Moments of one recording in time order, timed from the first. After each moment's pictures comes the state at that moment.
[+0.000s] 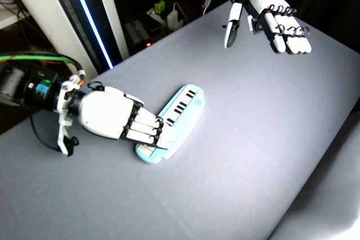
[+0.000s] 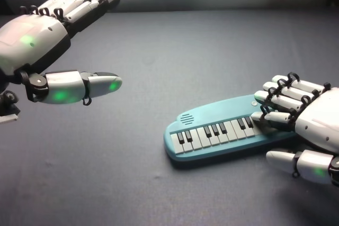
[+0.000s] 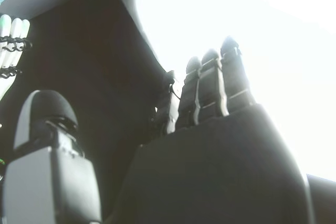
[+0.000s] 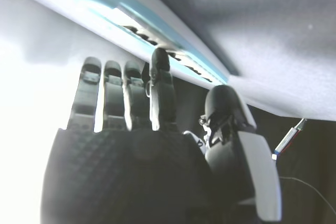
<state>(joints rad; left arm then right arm) 0.91 -0.96 1.15 -0.15 -0.98 0.75 -0.85 -1.00 0.96 0.26 0.68 -1.36</state>
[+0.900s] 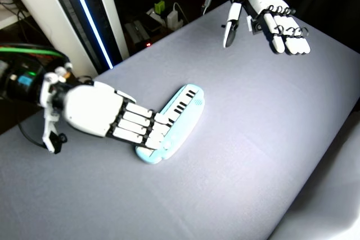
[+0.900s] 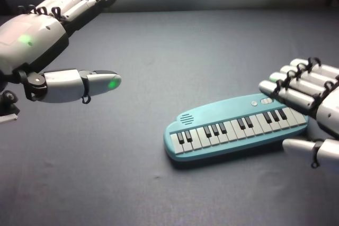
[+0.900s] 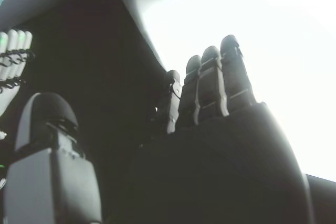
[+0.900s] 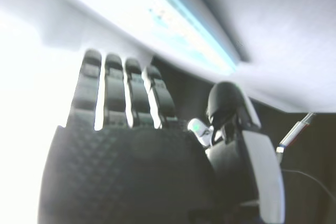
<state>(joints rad) 0.93 -0.96 1.14 -0.17 -1.01 0.75 -0.86 -0.88 0.86 0.26 0.81 -1.35</state>
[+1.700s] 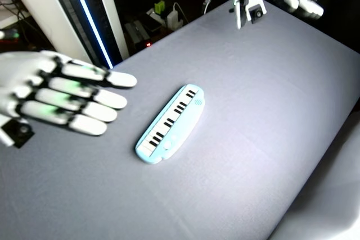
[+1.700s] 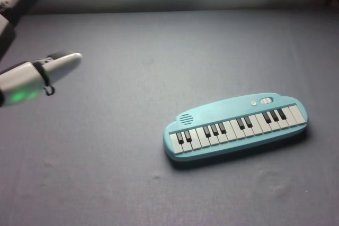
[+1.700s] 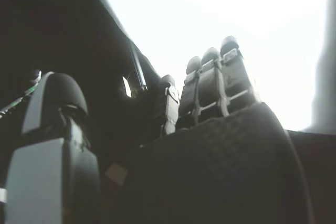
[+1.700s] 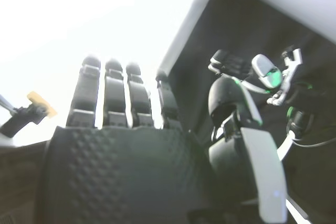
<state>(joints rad) 1.11 -0.87 1.02 -0.31 -1.45 0.75 -1.07 -0.69 0.77 0.29 1.45 -1.11</state>
